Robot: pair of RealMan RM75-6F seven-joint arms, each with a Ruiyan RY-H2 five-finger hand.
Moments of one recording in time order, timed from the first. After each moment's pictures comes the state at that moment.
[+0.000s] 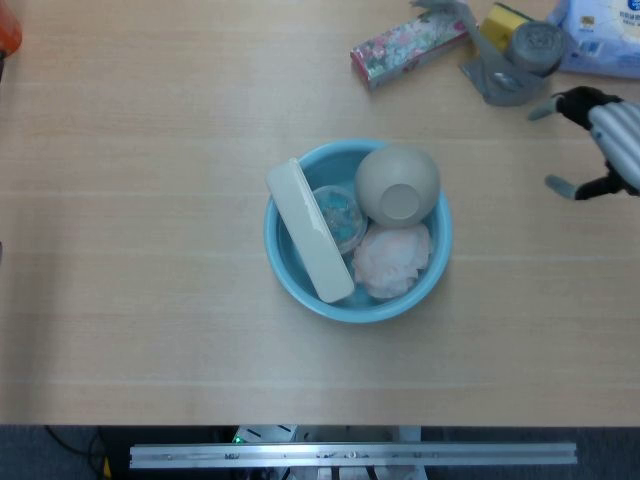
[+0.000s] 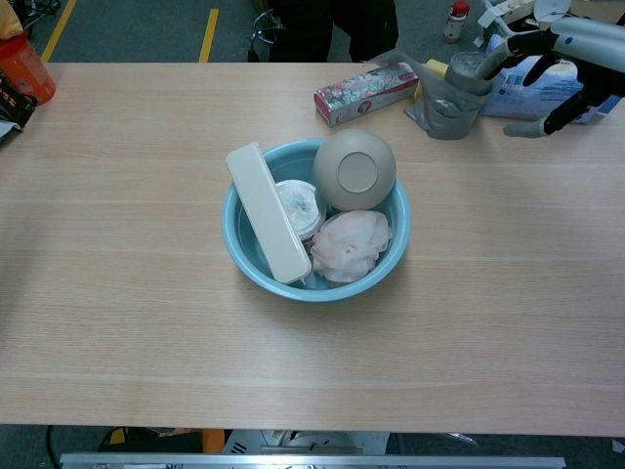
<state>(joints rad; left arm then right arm) -0.12 -1.11 -0.05 -1.65 1.47 1.45 0.18 0.60 -1.04 0.21 -1.74 -1.21 0.76 0.10</state>
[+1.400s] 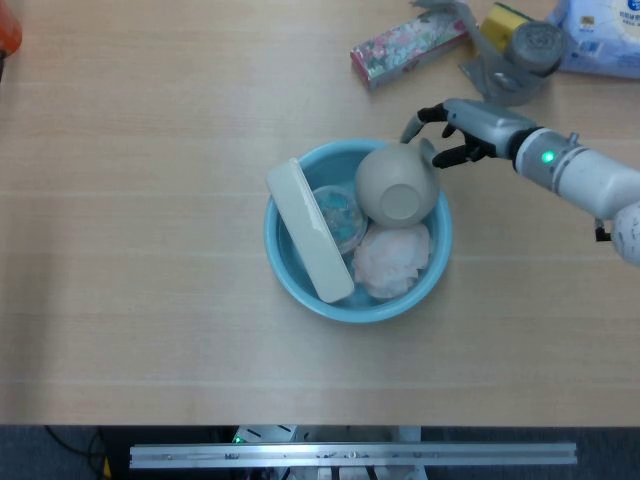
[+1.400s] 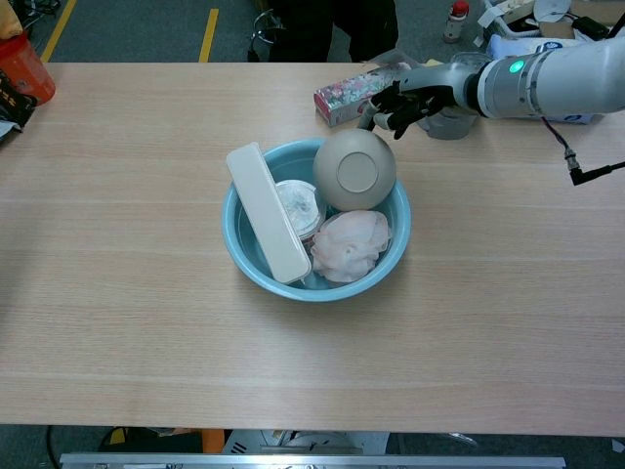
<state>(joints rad) -0.10 -1.11 -0.04 -1.65 1.46 1.48 0.18 0.98 -1.34 0.31 -1.33 -1.02 0.12 0.35</state>
